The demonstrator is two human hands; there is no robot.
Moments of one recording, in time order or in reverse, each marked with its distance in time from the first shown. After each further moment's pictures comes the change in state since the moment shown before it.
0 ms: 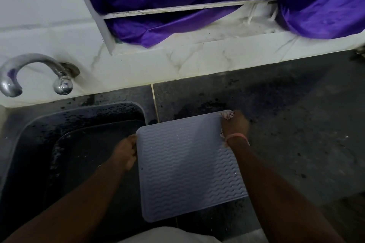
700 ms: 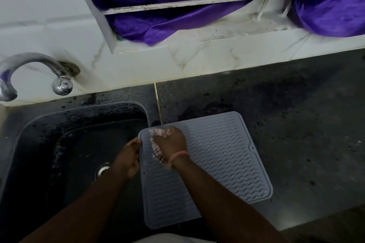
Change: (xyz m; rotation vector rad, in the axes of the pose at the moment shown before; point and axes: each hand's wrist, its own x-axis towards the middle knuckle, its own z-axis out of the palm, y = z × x) left_hand 0.019 -0.015 -0.012 0.051 -0.101 0.053; right_hand -0.131 -0.087 0.110 0.417 -0.583 -0.078
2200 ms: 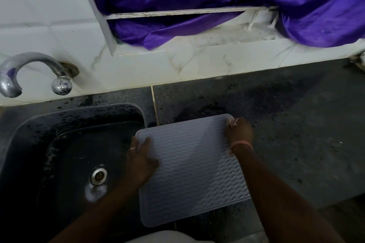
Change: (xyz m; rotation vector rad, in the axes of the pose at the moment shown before) left_hand -0.030 -0.028 0.021 1.116 0.106 0.393; right_hand 0.051 0.056 -0.201 -0.689 0.573 0.030
